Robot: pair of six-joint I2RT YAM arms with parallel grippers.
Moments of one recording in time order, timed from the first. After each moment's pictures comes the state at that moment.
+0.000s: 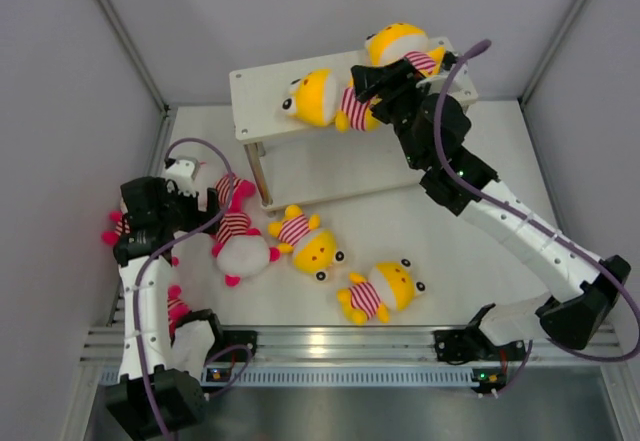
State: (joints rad) left arm 0.27 0.86 0.82 -0.61 0.42 0.29; right arm 0.76 1.31 1.43 0.08 0.52 0.77
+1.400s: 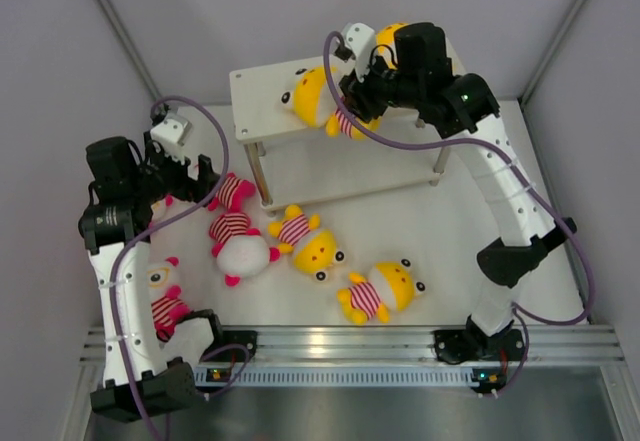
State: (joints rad) left arm 0.23 0.98 1.33 -0.84 0.66 0.35; right arm 0.62 1.80 2.34 -0.96 -0.24 -0.41
